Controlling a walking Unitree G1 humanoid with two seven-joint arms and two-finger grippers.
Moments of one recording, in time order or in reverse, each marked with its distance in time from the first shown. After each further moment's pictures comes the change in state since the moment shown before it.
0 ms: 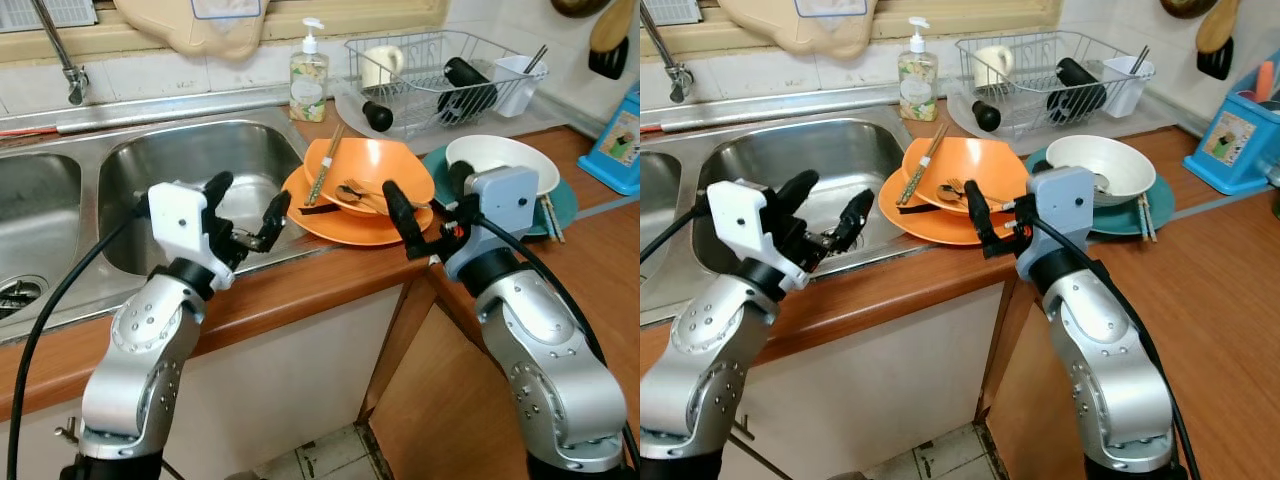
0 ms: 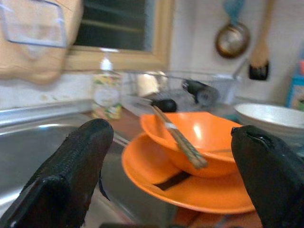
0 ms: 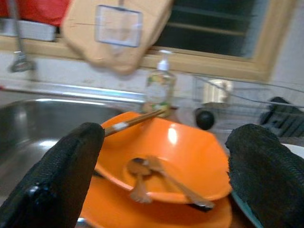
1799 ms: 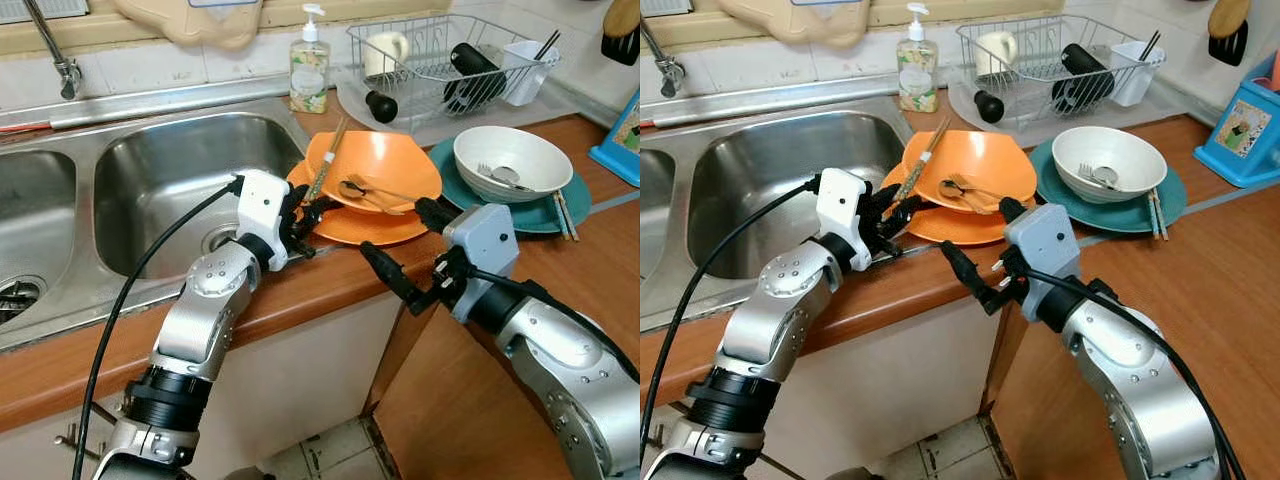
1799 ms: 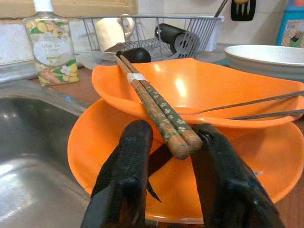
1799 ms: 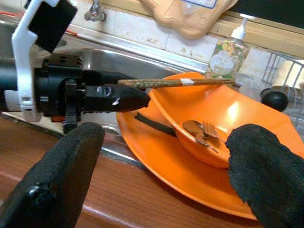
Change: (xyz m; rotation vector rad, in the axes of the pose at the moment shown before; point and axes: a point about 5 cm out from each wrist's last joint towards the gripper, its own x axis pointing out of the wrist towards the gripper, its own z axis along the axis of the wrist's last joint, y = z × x) left arm 0.060 -0.015 -0.039 0.048 0.151 -0.127; right arm -0.023 0.009 -0.011 -0.106 0.115 0.298
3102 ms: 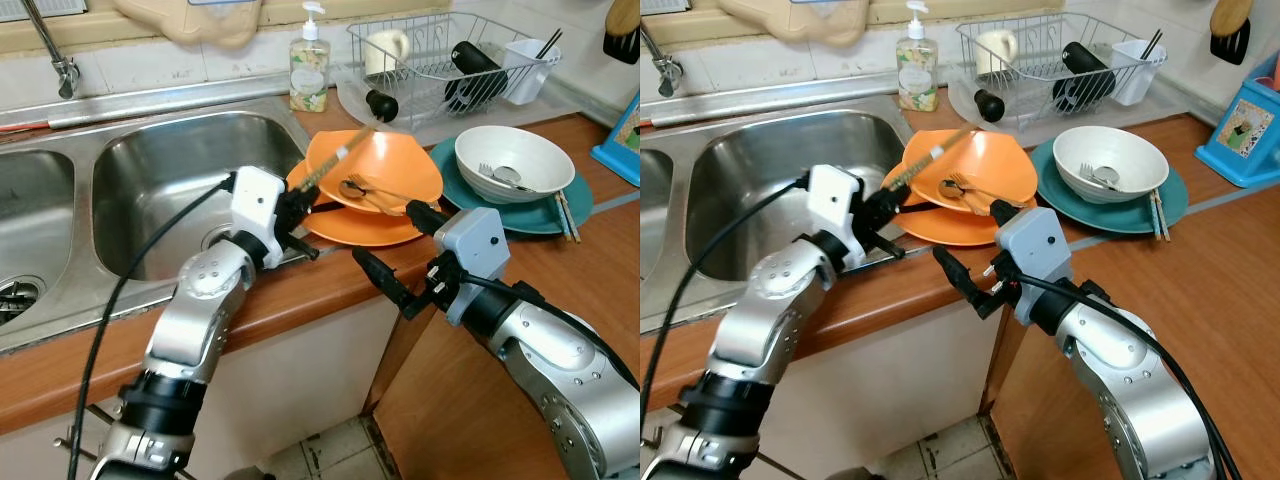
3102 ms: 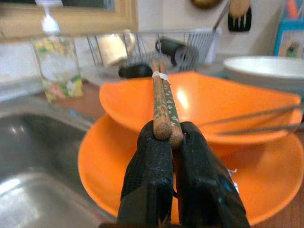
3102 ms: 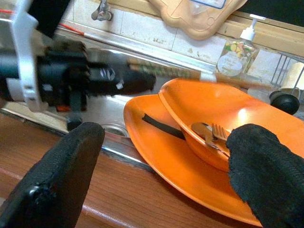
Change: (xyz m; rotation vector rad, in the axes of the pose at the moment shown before) left arm -0.009 0.003 0.011 0.031 -0.079 0.001; right arm 0.002 0.005 0.000 -0.010 -0.006 0.022
